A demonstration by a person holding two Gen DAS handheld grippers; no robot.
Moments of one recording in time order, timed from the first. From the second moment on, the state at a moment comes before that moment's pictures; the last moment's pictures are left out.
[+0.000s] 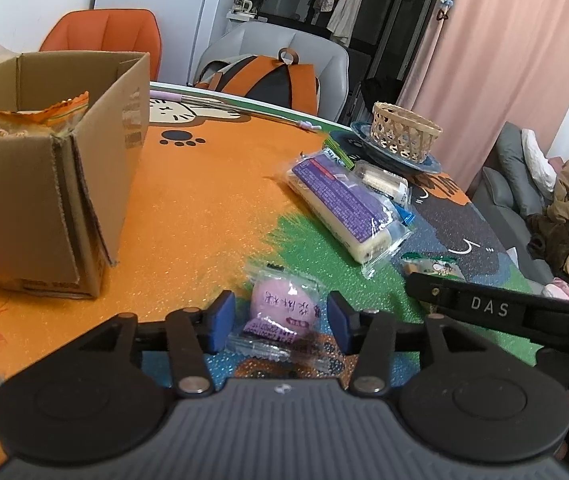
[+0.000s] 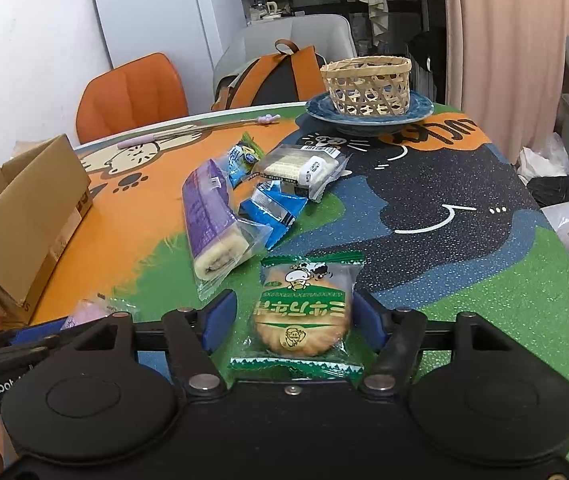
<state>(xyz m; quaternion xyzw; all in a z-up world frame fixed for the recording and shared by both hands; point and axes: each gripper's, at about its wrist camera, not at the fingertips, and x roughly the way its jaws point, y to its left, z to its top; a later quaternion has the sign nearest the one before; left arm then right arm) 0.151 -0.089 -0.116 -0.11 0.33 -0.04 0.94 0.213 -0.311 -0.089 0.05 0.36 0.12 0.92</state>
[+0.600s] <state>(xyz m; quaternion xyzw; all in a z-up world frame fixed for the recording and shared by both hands) 0.141 -0.081 -0.105 -0.11 0.32 -0.05 0.94 0.196 -0.308 -0.072 0.07 0.35 0.16 0.92</state>
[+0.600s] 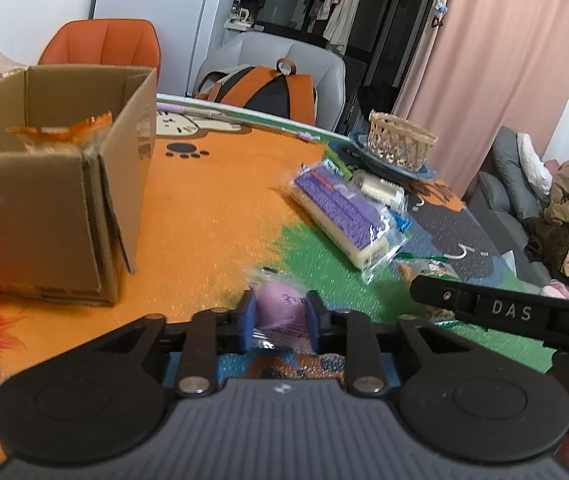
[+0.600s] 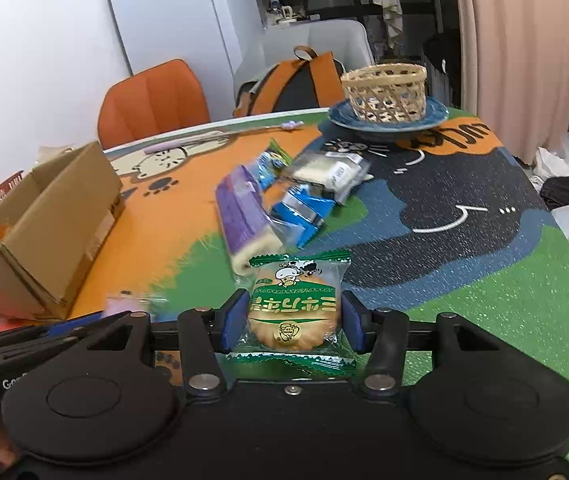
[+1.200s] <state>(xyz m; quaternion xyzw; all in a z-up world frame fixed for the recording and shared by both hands) 0.145 -0.093 -0.116 -0.09 0.33 -0.04 0.94 0.195 -0.305 -0.076 0.07 0.36 0.16 0.92</state>
